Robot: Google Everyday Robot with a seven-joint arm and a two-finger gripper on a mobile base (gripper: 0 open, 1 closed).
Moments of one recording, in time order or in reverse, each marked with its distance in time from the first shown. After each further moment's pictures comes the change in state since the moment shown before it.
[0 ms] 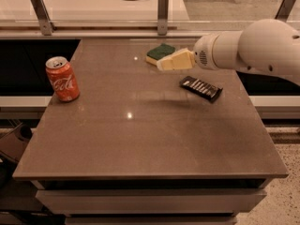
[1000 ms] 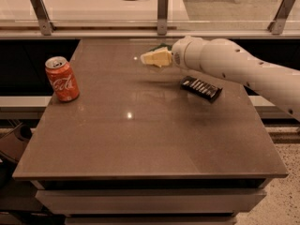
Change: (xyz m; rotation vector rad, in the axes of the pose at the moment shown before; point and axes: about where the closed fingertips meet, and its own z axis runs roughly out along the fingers) arm -0.010 -0.003 0.100 0.036 -0.133 0.042
